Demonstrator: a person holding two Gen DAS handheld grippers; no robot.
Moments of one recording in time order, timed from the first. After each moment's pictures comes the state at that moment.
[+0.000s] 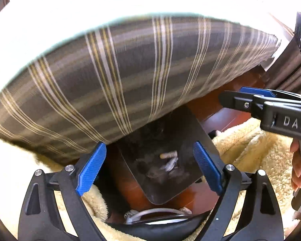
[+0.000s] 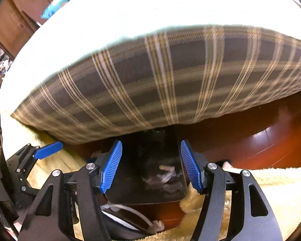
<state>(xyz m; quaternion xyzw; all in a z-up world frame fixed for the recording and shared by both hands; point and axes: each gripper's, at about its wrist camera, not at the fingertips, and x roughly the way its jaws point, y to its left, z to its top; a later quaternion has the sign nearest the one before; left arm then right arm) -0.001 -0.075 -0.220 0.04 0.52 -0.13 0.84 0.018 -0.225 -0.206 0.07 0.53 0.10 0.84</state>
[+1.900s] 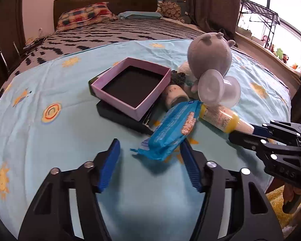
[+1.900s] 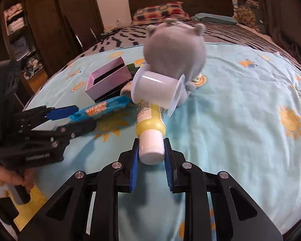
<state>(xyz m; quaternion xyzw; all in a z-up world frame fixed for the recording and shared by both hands) 0.172 -0.007 -0.092 0.02 0.40 -0.12 0.91 0.152 -0.180 -0.101 0.00 0.39 0.22 0.89</state>
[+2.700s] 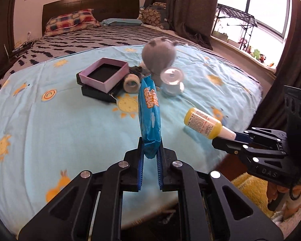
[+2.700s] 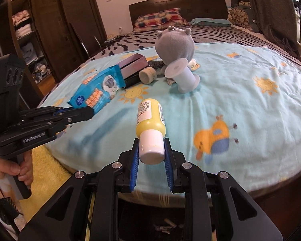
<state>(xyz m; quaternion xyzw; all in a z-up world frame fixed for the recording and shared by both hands) 0.058 -0.019 -0.067 0.00 0.37 -0.19 0.91 0.048 -0.202 -0.097 0.02 0.37 0.22 0.90</state>
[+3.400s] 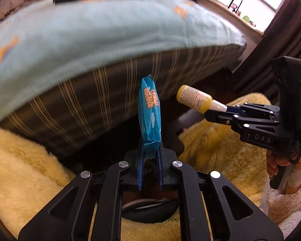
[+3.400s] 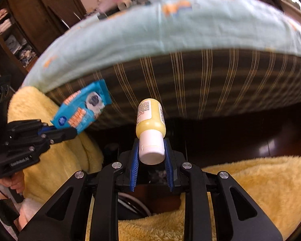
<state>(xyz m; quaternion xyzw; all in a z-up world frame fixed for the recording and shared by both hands) -0.035 -0.053 -0.182 0.00 0.53 -0.24 0.82 -0.038 -0.228 -0.199 0.05 0.51 0.17 0.84</state>
